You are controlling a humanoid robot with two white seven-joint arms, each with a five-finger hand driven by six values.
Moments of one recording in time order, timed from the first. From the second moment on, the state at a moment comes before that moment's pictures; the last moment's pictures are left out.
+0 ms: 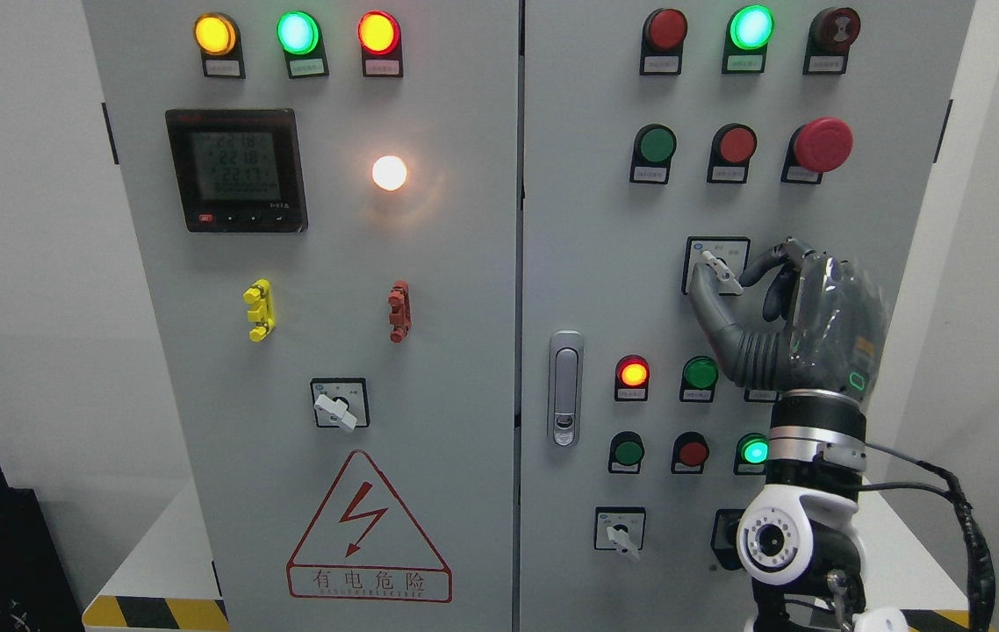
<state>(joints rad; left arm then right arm) 0.00 -0.09 0.00 0.00 0.00 -0.11 0.06 -0.71 0.14 0.01 -1.71 1.02 0.27 -0.15</state>
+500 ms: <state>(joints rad) 0.00 -0.09 0.00 0.00 0.00 -0.11 0.06 -0.72 0.14 0.03 -1.71 1.02 0.27 -0.15</state>
